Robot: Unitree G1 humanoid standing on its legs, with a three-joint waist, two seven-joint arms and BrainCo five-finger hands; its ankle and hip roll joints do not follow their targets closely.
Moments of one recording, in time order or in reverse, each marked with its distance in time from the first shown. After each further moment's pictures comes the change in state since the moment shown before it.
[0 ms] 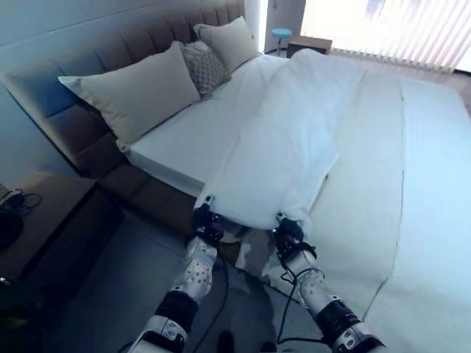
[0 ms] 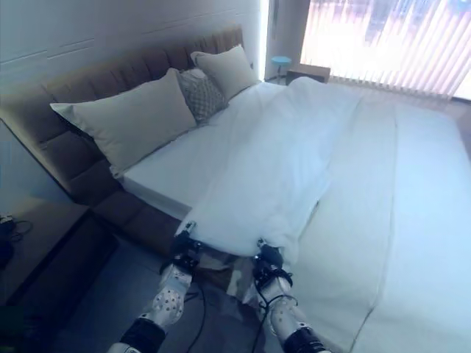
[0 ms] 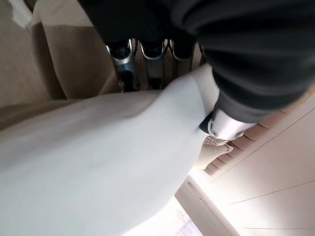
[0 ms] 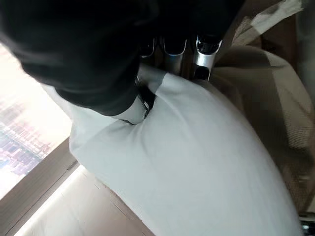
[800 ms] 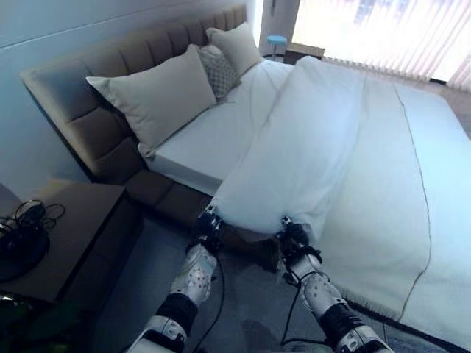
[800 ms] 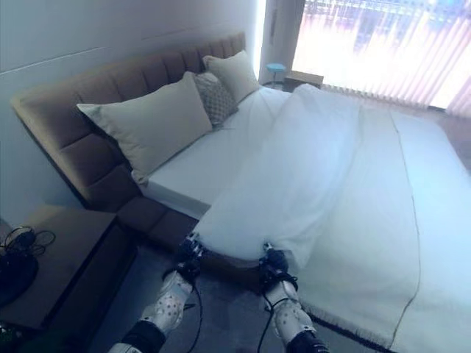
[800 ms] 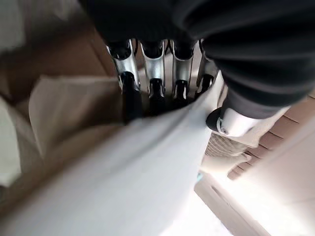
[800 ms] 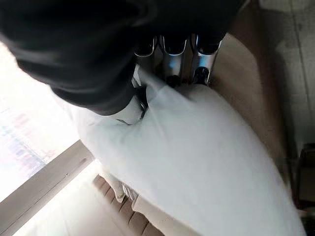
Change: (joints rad) left arm 0.020 0.051 0.003 0.114 0.112 0.039 -0.028; right arm -0.003 0.013 -0.033 0.067 -0.048 0.035 0.017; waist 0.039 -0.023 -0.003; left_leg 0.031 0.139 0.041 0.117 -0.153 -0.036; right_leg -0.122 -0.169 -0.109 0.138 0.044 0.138
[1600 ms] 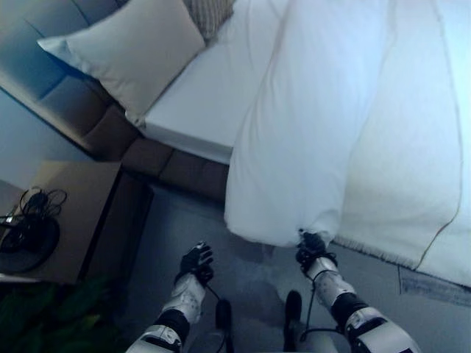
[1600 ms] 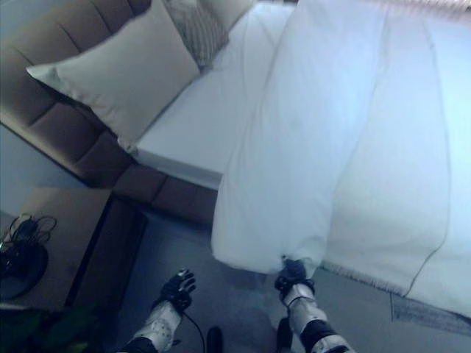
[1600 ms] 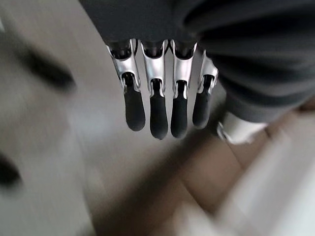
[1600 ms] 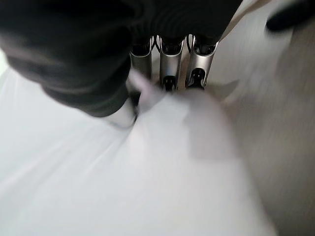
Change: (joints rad) left arm -0.052 0.068 0.070 0.537 0.098 0.004 -0.007; right arm -0.216 -0.169 -0.019 0.570 -0.155 -0.004 -0.004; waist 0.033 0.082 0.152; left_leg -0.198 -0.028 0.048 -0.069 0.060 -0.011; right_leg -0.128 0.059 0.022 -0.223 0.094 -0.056
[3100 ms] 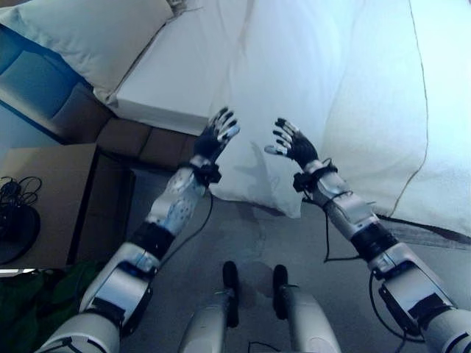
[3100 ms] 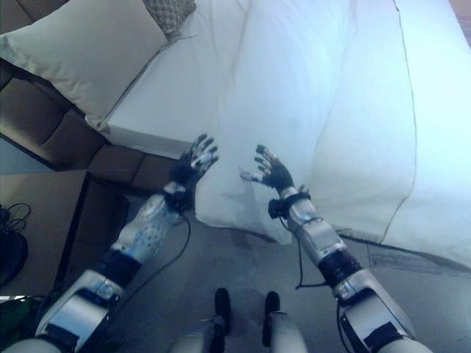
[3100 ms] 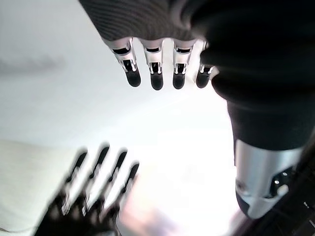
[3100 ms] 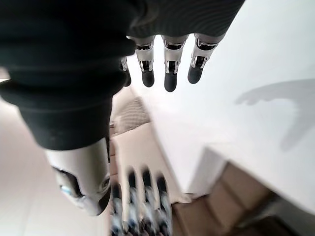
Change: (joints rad) left arm -0.478 0.275 -0.270 -0.736 -0.220 0.019 -0.257; right arm -0.347 -0.236 0.212 -0.718 -0.213 0.071 0.162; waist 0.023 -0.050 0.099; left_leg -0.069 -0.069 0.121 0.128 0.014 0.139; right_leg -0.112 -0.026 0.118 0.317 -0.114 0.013
